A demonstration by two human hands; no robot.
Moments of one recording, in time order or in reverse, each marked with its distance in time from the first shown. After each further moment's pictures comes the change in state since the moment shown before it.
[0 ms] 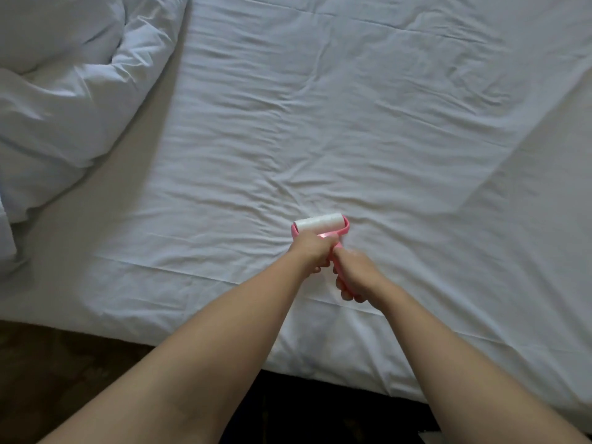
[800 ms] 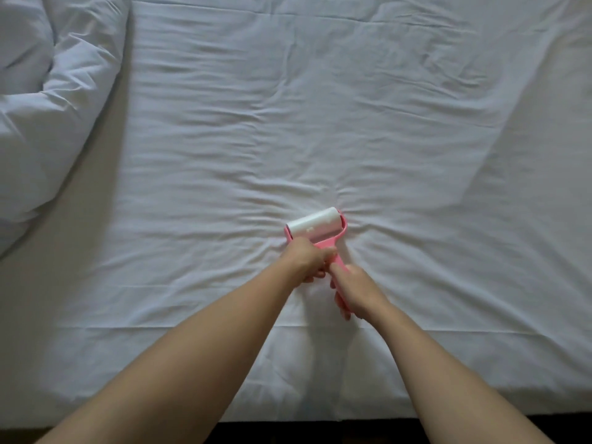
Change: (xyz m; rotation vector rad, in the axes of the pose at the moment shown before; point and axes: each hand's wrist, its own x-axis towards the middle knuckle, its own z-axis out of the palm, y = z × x) left_hand 0.062 0.000 -0.032 0.268 -0.110 0.112; right_hand 0.048 0.007 0.037 -0.023 0.182 -0.073
